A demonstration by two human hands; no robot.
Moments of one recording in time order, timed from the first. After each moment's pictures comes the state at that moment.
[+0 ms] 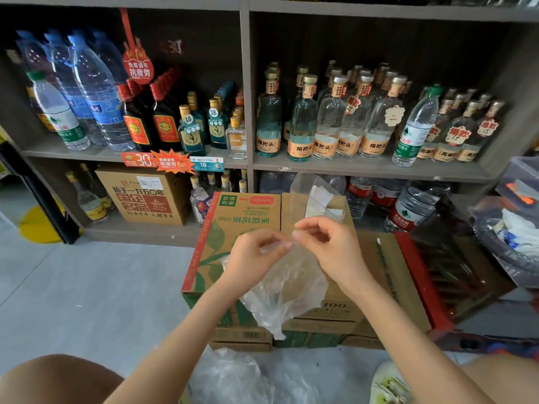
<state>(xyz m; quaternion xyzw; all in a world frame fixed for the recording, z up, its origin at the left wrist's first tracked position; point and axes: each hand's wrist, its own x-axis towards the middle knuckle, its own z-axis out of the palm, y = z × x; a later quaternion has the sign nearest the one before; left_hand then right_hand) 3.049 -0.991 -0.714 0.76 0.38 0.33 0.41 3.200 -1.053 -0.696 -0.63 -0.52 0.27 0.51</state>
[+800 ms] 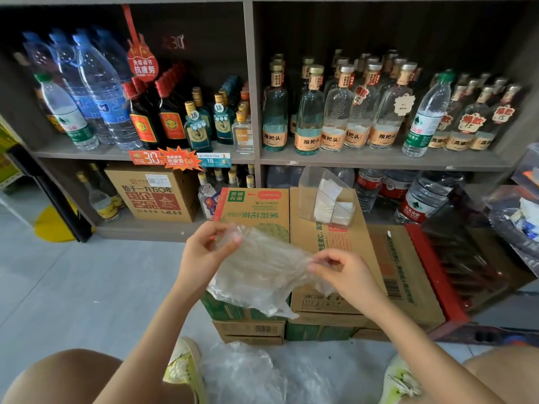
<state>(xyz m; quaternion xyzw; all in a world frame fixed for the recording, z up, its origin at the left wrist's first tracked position) 2.972 -0.968 -0.730 0.63 0.43 0.44 0.48 3.204 -1.075 -0.743 -0.65 -0.55 0.32 0.41</state>
